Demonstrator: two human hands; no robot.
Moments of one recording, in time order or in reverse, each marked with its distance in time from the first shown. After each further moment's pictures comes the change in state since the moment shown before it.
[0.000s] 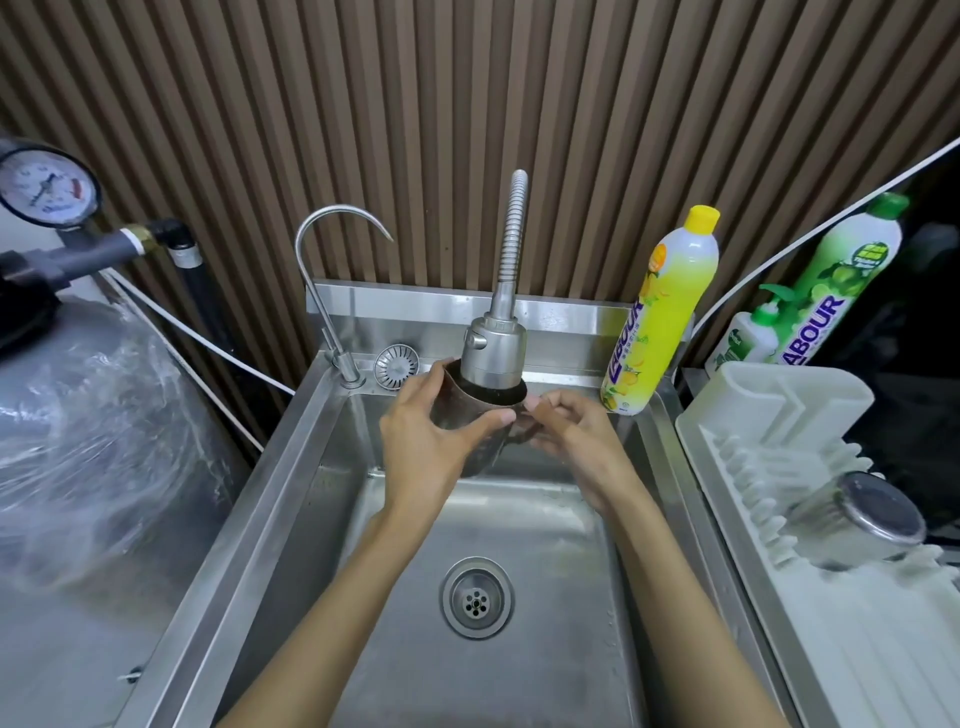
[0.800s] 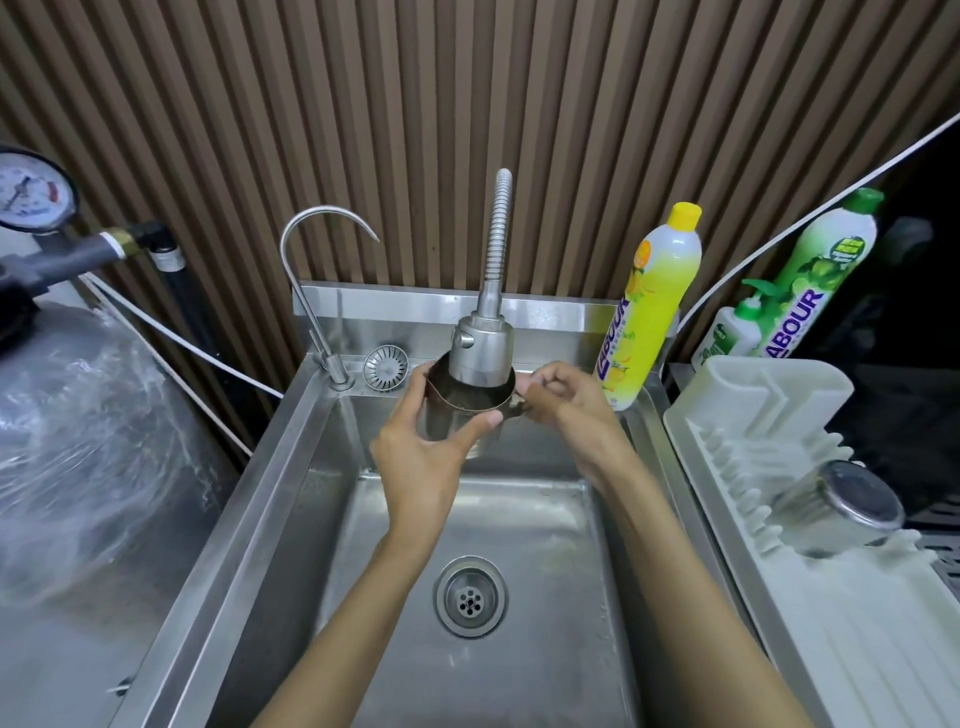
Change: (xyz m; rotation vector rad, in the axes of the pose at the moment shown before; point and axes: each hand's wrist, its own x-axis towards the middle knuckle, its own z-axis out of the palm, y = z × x) left_hand -0.014 0.003 0.006 -0.293 0.050 -0.137; right_hand 0.004 -0.019 -0.002 -0.045 0.000 -0.072
